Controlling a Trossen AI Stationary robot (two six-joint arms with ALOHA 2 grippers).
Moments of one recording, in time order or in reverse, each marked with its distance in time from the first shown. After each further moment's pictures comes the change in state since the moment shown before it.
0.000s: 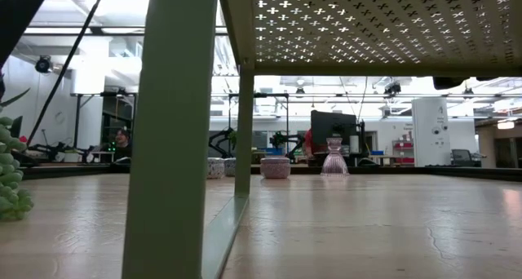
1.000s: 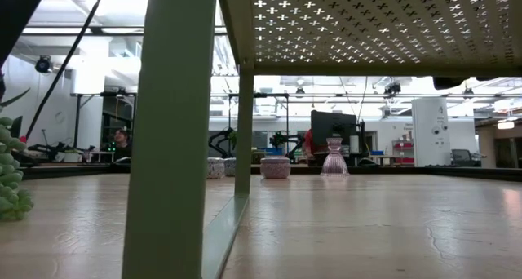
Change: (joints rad) left arm 0.025 -0.056 0.002 -0.153 0.009 -0.010; right arm 0.000 0.000 0.000 0.000 -0.001 0.000
